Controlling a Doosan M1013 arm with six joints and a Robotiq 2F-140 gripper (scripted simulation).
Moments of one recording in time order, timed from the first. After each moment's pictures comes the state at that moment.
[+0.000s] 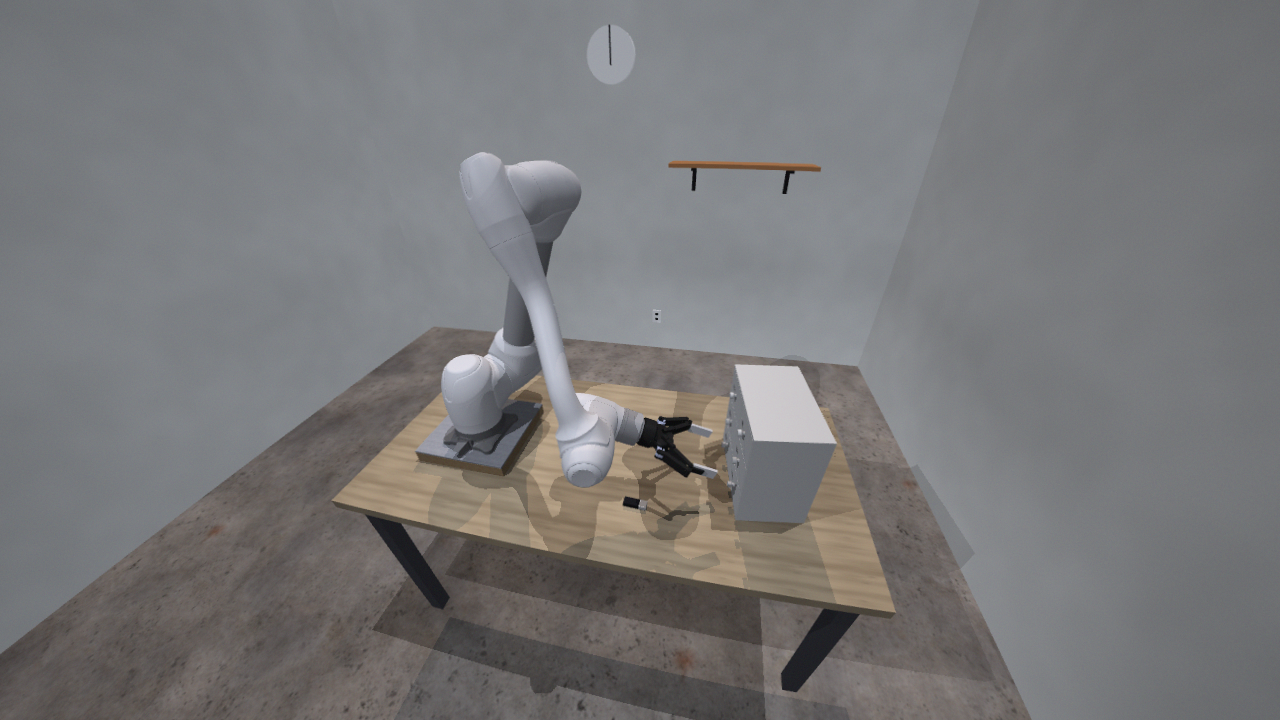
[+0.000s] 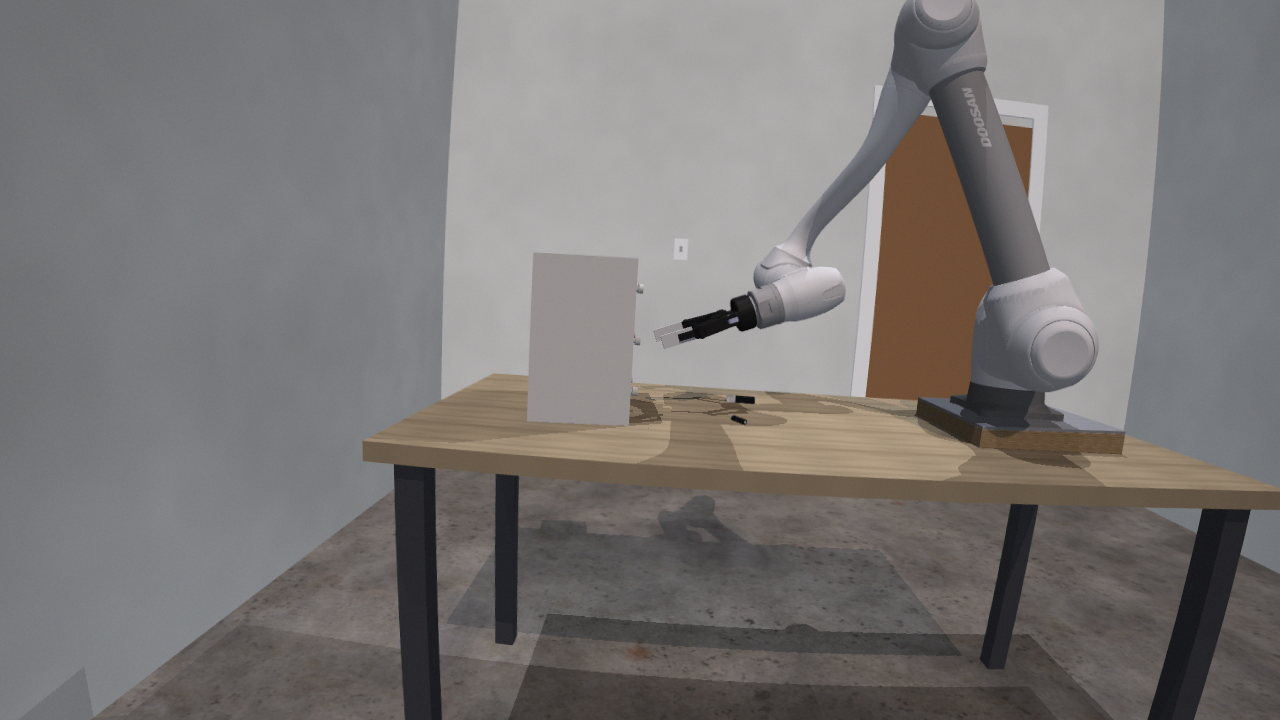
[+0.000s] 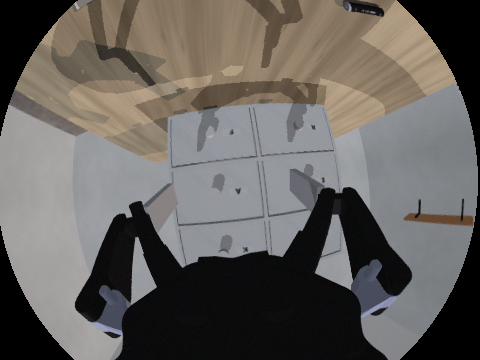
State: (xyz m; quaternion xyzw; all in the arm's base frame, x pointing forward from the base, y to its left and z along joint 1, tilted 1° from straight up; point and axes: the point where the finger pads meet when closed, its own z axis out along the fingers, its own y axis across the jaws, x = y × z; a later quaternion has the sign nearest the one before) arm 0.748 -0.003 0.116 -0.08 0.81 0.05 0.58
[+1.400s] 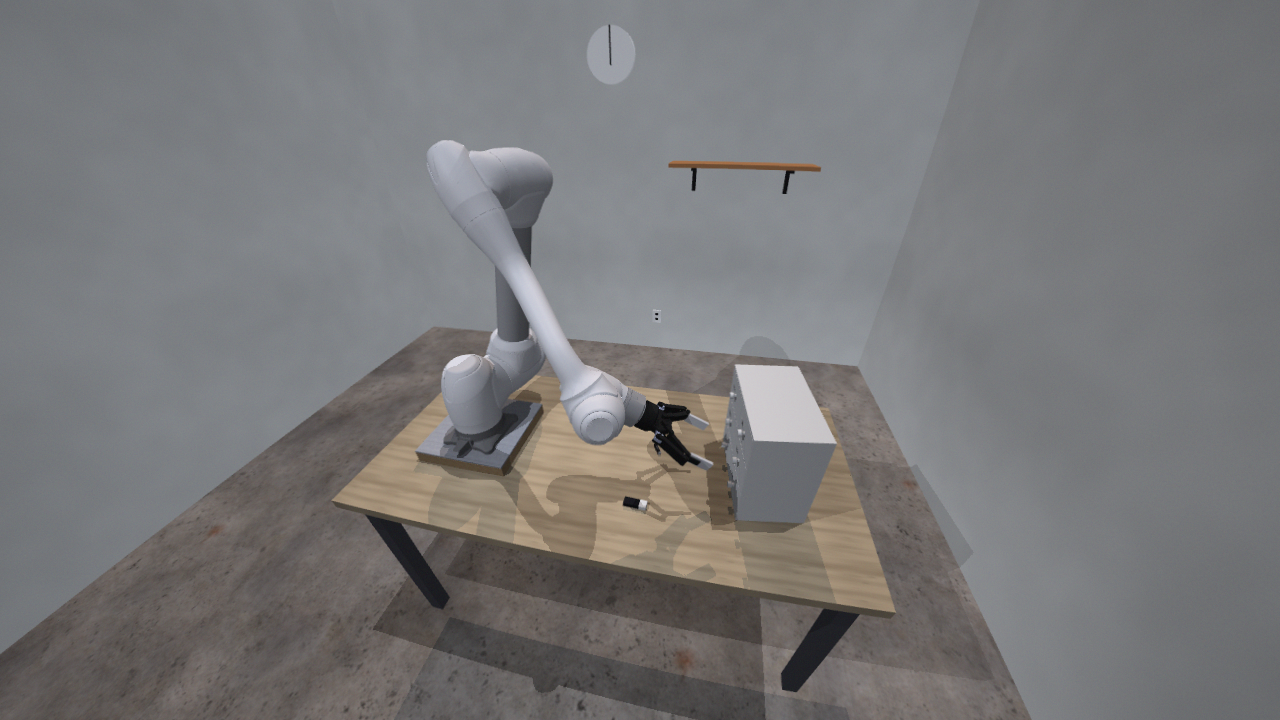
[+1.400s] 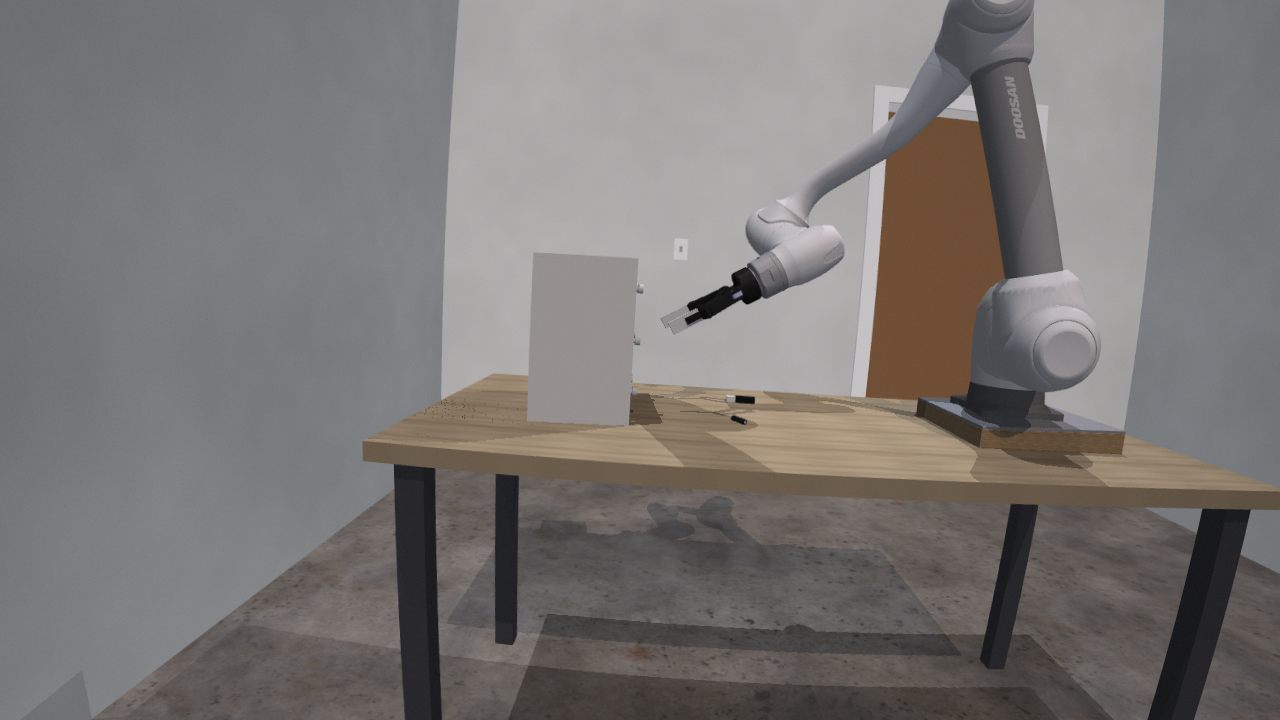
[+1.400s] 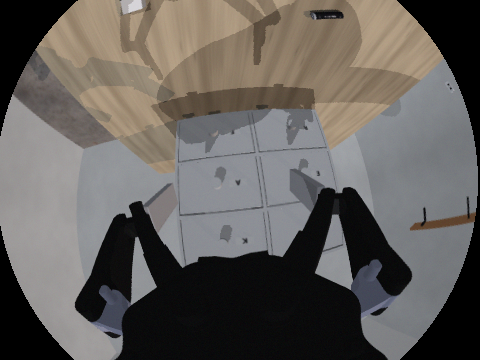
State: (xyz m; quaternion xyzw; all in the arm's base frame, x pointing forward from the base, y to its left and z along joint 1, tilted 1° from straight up) arm 0.733 -0.006 0.145 -0.08 0.86 0.04 0.51
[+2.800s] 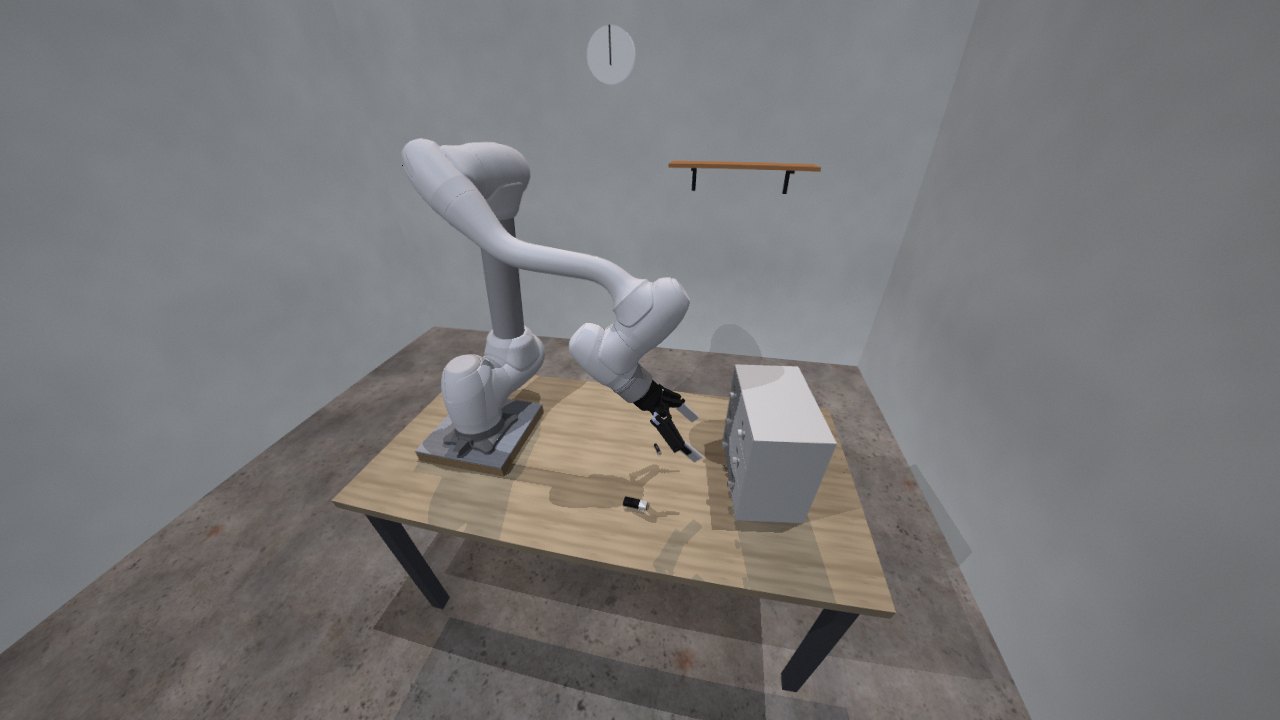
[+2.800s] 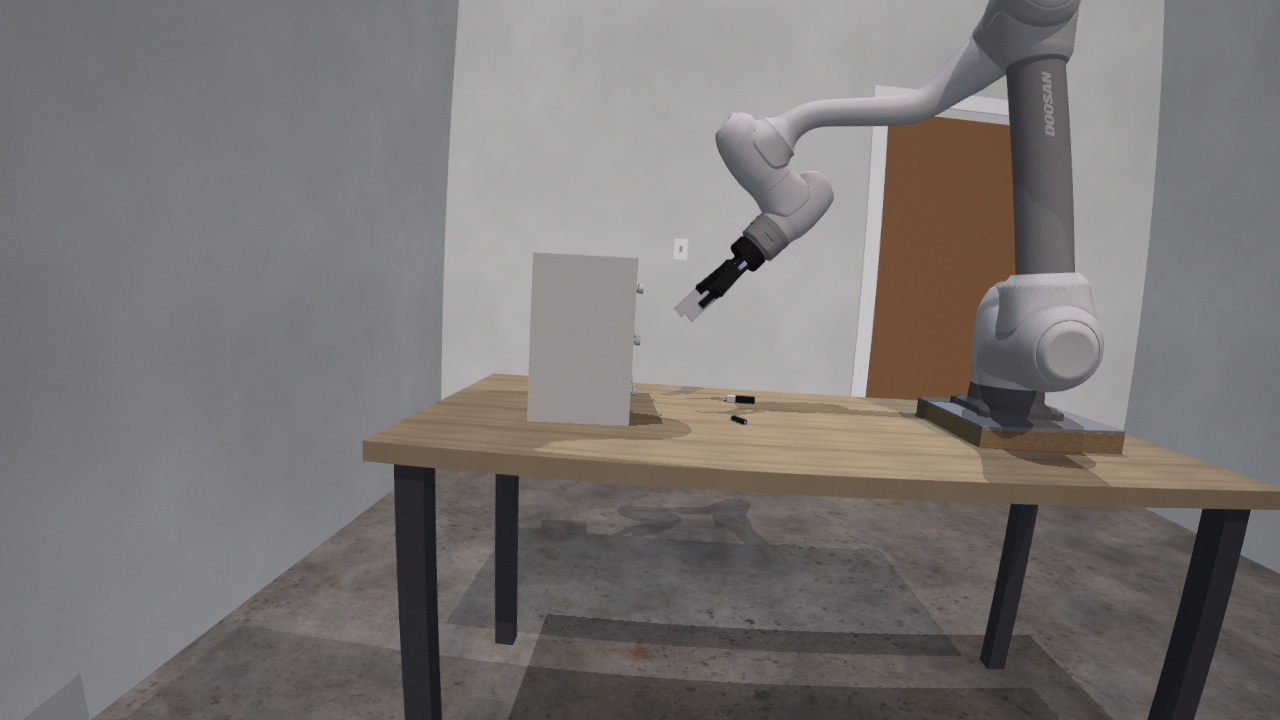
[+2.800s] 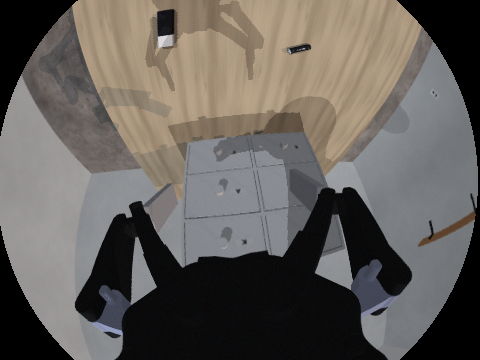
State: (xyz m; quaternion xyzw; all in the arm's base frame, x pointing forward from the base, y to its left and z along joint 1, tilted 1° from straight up) arm 0.703 -0.011 0.173 -0.09 0.92 0.03 0.38
